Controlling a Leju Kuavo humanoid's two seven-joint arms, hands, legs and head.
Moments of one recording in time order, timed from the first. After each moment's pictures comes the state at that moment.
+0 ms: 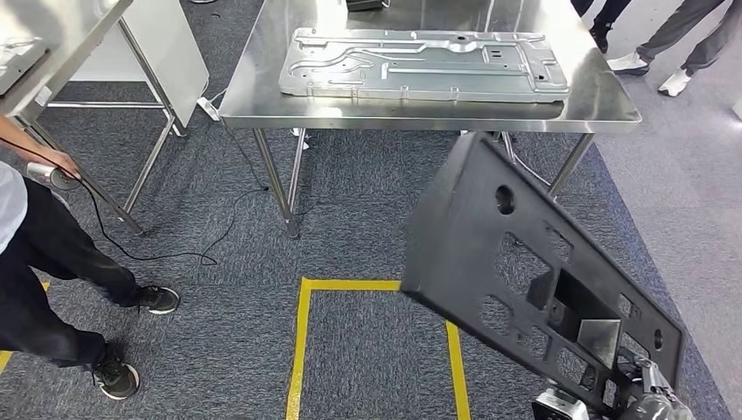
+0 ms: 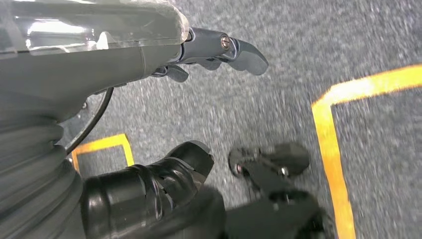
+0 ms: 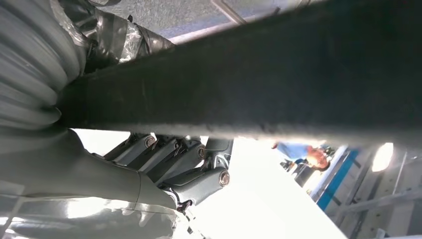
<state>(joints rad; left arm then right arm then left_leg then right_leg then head) -0.08 -0.21 1.10 -0.20 -1.19 0.08 -0.35 0.40 0.36 -0.13 -1.95 0.90 -0.70 -0.57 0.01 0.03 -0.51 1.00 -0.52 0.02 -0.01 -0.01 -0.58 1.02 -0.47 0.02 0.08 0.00</state>
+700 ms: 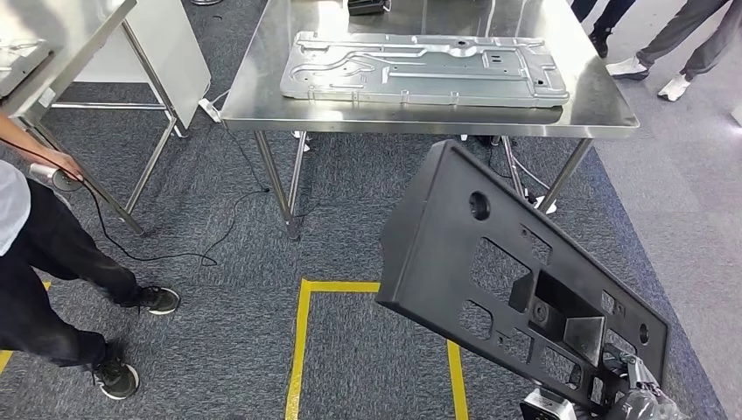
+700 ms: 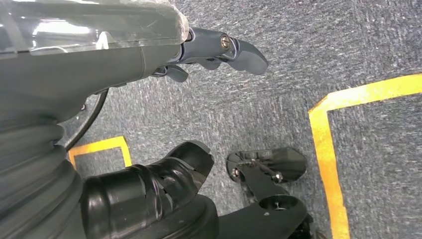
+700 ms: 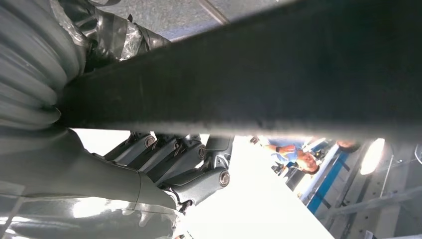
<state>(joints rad) -0.08 -0.21 1.10 -0.20 -1.20 0.07 -0.35 0.39 0.36 -0.12 -1.93 0.88 -0.70 -0.59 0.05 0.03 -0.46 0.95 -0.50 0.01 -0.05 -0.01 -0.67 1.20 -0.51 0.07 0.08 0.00</state>
